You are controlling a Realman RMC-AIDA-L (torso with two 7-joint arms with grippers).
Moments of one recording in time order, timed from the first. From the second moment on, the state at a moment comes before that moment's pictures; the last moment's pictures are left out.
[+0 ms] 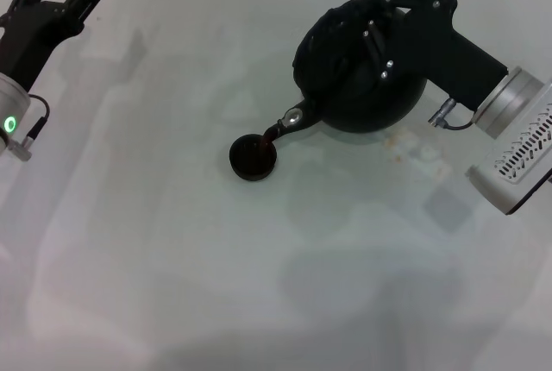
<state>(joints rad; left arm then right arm) -0.40 -2.08 1.69 0.31 -0.04 0.95 -0.68 0.47 2.02 -2.27 -0.32 0.24 -1.18 -0.29</state>
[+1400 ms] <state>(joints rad) -0.40 -2.08 1.69 0.30 -0.04 0.94 -0.68 0.46 2.02 -2.24 -0.32 0.24 -1.19 0.03</state>
